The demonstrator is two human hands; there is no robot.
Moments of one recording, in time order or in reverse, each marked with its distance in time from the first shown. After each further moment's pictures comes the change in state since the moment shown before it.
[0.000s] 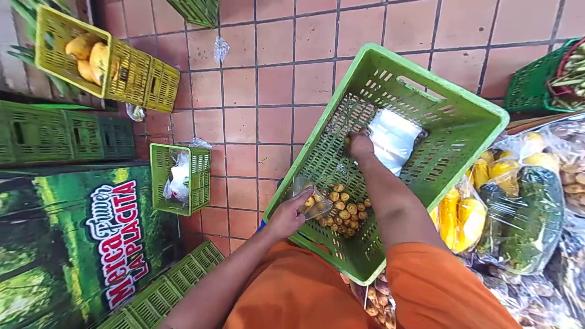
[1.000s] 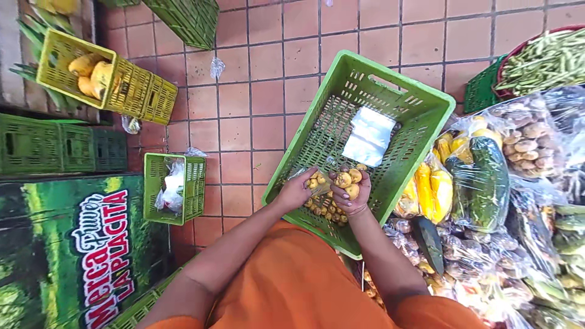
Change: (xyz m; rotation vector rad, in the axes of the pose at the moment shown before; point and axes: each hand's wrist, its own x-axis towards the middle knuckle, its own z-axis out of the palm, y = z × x) left_hand 0.010 0.028 0.021 -0.019 0.018 0.014; right_hand -0.269 -0.018 -0.004 2.541 -0.912 -0.483
